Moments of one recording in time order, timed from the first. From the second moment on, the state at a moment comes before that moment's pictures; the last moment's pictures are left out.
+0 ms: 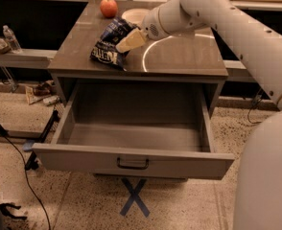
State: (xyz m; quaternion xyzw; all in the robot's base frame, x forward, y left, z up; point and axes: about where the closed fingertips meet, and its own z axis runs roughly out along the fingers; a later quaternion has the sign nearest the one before) arm 0.760 0.022 0.908 -0.47 0.74 0.20 0.44
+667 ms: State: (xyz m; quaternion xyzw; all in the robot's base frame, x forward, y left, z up) arm 0.761 0.018 0.912 -0.46 0.74 0.19 0.44
